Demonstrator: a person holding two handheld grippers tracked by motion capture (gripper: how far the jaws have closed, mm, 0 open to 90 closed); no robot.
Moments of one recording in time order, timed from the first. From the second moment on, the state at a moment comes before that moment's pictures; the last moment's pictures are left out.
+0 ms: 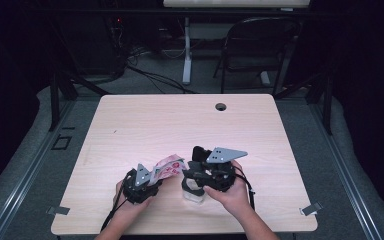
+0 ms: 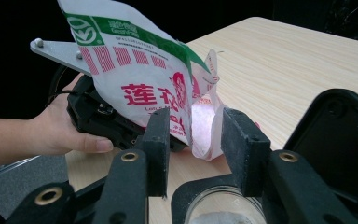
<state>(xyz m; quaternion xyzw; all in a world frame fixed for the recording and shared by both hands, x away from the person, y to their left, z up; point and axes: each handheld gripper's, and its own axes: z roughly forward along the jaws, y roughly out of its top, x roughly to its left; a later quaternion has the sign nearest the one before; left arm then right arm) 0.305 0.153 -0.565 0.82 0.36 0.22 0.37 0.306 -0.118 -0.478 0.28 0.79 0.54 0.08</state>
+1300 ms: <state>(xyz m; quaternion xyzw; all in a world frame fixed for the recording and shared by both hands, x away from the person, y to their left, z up) 0.293 0.155 -0.563 0.83 0.35 0.25 0.35 0.301 -0.106 -0.457 0.26 0.78 0.56 0.10</state>
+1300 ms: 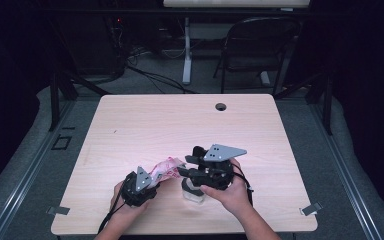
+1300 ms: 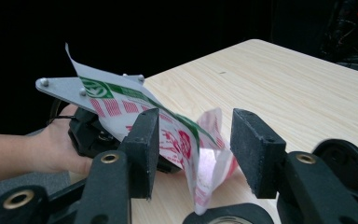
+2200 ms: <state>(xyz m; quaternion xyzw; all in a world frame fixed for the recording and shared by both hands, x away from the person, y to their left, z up) 0.289 0.161 -0.561 0.83 0.35 0.27 0.34 0.299 -0.090 -0.459 0.22 0.80 0.56 0.08</state>
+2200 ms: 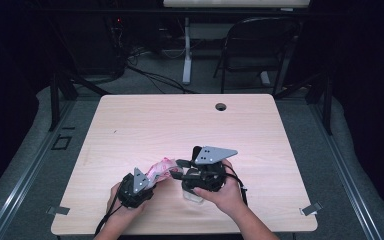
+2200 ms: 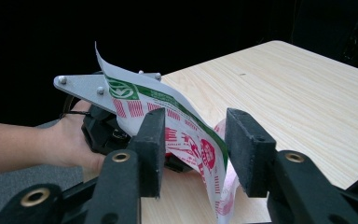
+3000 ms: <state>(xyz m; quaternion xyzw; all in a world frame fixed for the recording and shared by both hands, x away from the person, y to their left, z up) 0.288 0.157 -0.560 0.83 0.34 0.29 0.33 0.300 -0.093 -0.461 0.23 0.80 0.54 0.07</state>
